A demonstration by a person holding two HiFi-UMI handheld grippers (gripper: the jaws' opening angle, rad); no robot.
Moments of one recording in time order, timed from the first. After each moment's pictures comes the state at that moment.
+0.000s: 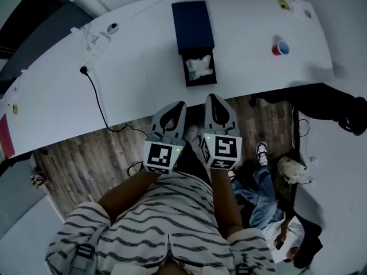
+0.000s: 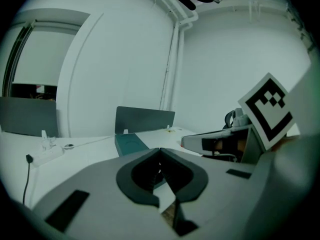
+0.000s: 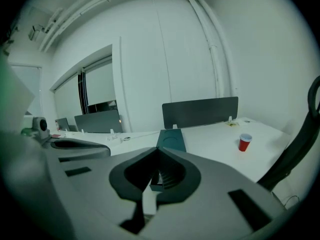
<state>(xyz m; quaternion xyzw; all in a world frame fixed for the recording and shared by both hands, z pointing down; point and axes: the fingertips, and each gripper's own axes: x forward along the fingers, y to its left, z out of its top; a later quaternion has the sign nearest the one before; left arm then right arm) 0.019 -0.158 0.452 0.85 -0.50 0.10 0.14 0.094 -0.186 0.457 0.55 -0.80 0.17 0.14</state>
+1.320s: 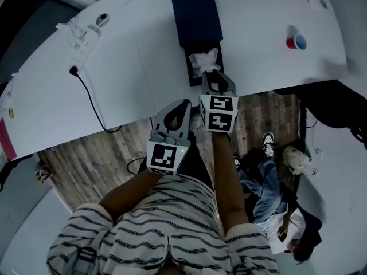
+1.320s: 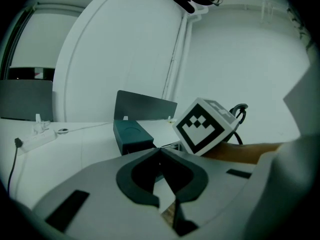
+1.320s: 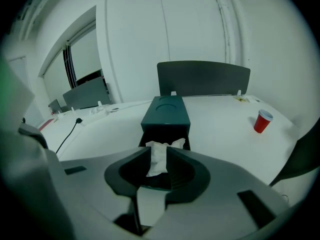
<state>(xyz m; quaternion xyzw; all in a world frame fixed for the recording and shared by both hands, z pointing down) 0.020 -0.190 0.513 0.85 -0.48 0.12 0.19 0.078 -0.276 0.595 0.52 -0.77 0.25 0.28</state>
